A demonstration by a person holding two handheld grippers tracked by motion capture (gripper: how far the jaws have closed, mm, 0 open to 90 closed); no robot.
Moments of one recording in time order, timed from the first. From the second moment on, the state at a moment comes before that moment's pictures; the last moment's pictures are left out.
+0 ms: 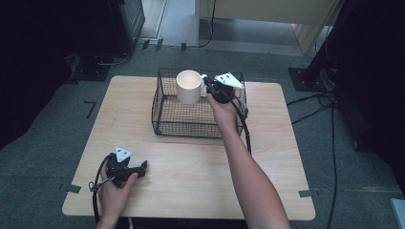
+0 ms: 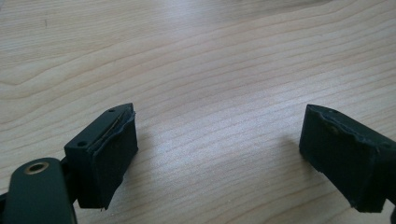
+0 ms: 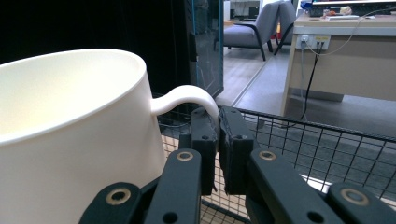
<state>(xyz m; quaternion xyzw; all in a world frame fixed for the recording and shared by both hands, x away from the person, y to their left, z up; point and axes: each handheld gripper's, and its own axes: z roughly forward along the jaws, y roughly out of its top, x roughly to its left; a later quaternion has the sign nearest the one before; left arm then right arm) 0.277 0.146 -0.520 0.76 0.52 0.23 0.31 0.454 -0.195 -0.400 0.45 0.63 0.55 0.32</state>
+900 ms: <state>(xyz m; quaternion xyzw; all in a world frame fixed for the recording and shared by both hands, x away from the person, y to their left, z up) 0.277 0.146 -0.520 0.76 0.52 0.22 0.31 0.501 -0.171 -0.456 0.41 0.70 0.53 0.25</state>
